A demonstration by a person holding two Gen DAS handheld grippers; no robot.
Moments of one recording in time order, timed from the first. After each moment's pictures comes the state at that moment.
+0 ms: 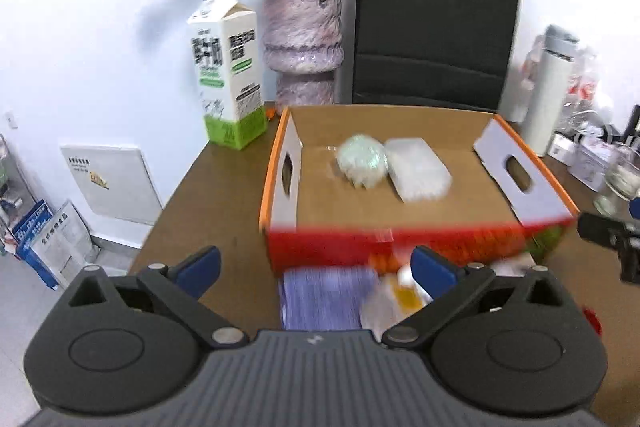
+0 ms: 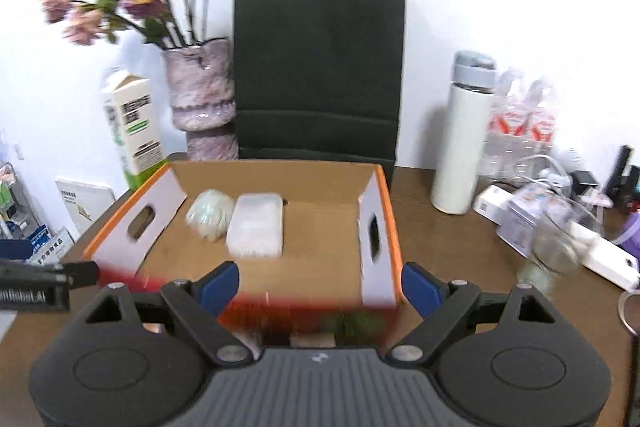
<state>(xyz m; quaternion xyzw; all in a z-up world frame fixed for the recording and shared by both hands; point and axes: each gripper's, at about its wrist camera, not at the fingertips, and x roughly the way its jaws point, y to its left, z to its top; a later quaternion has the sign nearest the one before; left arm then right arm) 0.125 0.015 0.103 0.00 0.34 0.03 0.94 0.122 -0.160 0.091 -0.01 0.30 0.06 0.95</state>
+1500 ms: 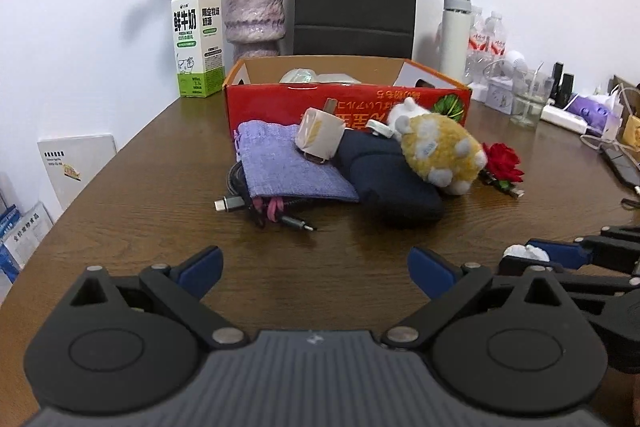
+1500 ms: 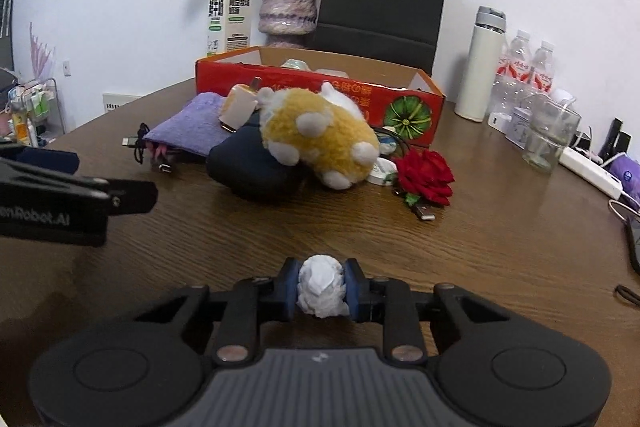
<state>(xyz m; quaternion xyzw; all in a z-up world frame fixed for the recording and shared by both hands) -0.038 0.003 0.020 0.02 0.29 -0.04 0.96 -0.067 -0.147 -0.019 -0.08 0.30 0.10 0.94</state>
